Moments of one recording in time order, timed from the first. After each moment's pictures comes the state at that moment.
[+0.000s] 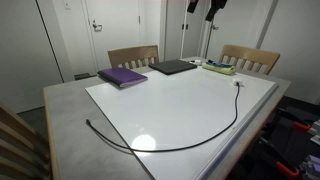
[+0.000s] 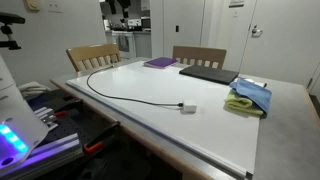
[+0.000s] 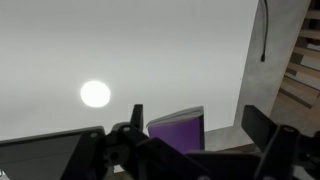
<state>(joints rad) 0.13 -0.39 0.09 -2.51 0.23 2.39 0.14</state>
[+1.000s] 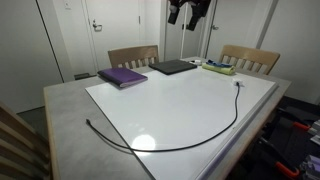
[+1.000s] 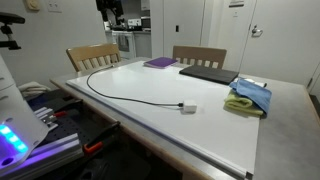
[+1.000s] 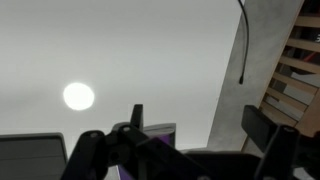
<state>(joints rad) 0.20 -0.25 0.17 -2.44 0.23 2.43 0.14</state>
